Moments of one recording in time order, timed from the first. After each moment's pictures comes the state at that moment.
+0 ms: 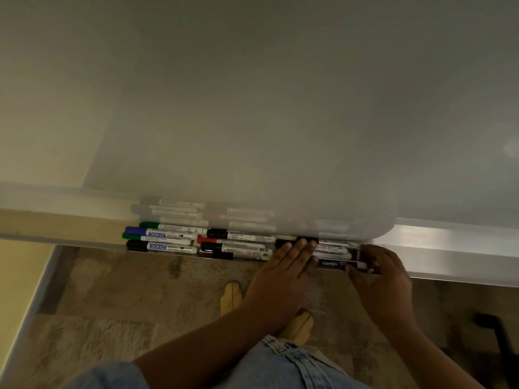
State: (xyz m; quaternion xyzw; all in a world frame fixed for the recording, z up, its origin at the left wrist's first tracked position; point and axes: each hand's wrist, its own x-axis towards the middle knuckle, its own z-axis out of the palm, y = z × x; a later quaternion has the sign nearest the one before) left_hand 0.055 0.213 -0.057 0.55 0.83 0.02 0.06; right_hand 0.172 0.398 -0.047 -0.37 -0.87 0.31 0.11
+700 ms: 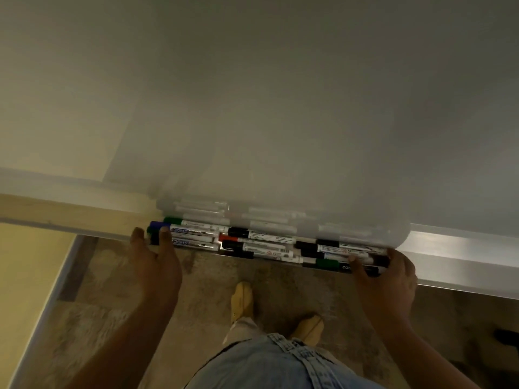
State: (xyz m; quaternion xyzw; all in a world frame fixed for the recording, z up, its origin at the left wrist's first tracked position) left_hand -0.045 0.063 -0.036 -0.20 0.84 0.50 0.00; right_hand 0.142 0.365 -0.047 -0.48 -0.82 0.29 0.10
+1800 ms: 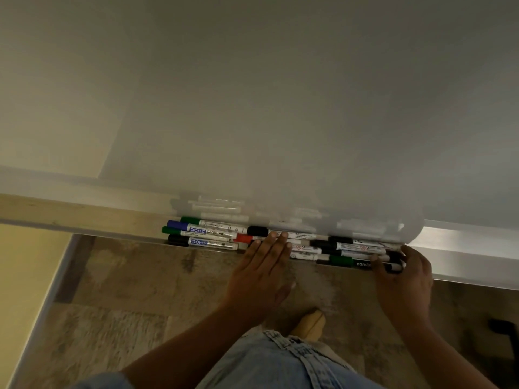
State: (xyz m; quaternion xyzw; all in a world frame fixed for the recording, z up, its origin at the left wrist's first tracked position) left_hand 0.011 0.123 -0.075 0.48 0.87 0.06 0.07; right_hand 0.149 0.365 -0.053 -0.49 -0.82 0.29 0.09
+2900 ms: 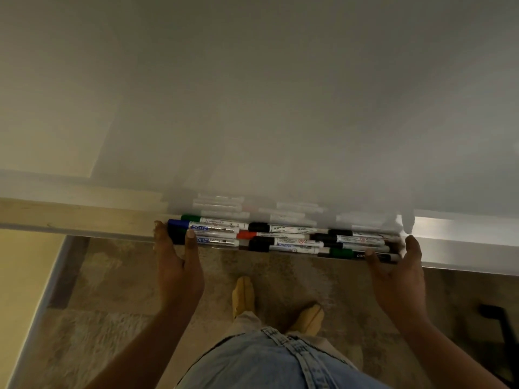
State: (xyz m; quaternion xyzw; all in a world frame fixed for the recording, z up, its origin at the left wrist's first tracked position) left_hand -0.036 0.039 -0.065 -0.05 0.85 0.51 0.06; right_hand 0.146 0.345 -0.039 -0.51 -0.79 0.33 0.07
